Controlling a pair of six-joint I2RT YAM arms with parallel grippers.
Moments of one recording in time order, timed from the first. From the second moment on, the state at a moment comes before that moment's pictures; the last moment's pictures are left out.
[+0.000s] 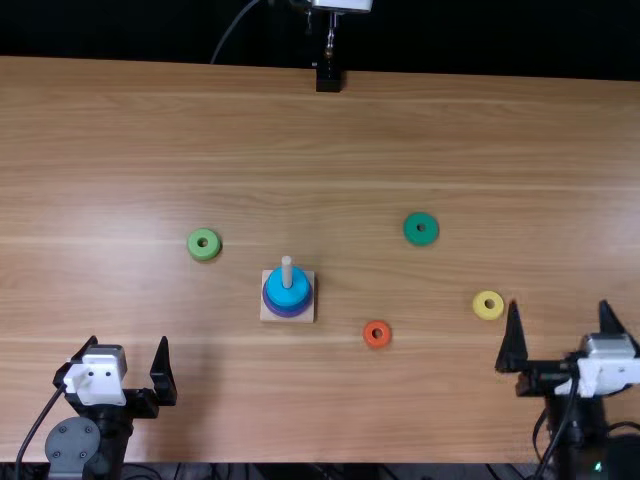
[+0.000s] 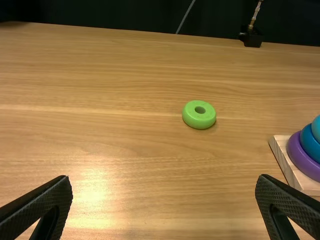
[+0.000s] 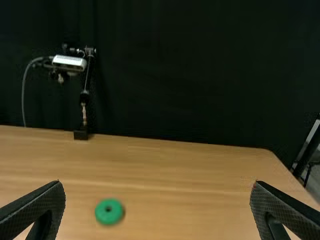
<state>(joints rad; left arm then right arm) -0.01 0.01 0.11 -0.40 0.03 -0.11 -0.05 0.38 0.65 -0.28 -0.03 -0.15</state>
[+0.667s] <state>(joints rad) -0.01 0.01 0.11 -0.40 0.03 -0.11 0.10 1.40 1.08 -0.34 -0.01 -0.13</state>
